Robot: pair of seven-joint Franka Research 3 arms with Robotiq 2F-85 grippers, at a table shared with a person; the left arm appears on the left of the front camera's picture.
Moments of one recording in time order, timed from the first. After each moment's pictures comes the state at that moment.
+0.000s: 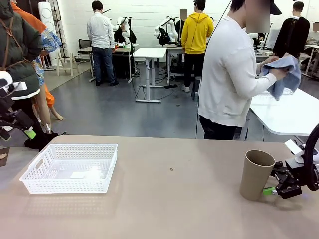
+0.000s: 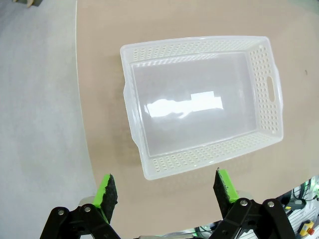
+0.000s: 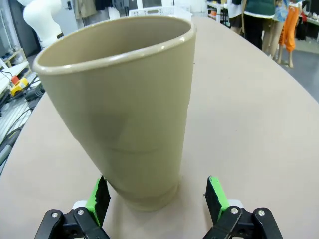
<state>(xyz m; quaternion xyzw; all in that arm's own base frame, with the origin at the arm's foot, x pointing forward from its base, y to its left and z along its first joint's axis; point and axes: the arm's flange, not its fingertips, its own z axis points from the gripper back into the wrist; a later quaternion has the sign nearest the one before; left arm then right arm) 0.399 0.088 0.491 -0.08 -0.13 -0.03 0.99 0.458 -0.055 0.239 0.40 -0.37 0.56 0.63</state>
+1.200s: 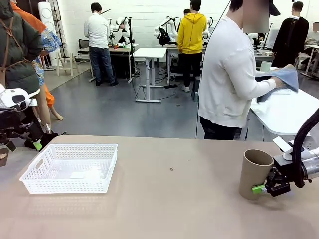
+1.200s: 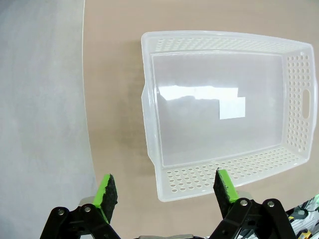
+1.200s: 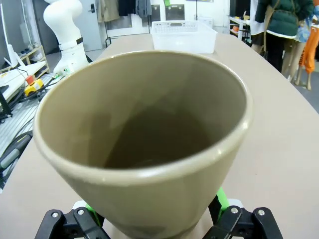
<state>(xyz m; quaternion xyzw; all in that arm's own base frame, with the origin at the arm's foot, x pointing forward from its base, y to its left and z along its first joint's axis) 0.433 0.093 0.436 -0.06 -0.08 0.00 1.00 0.462 -0.012 0.245 0.43 -0.36 0.59 0.58</state>
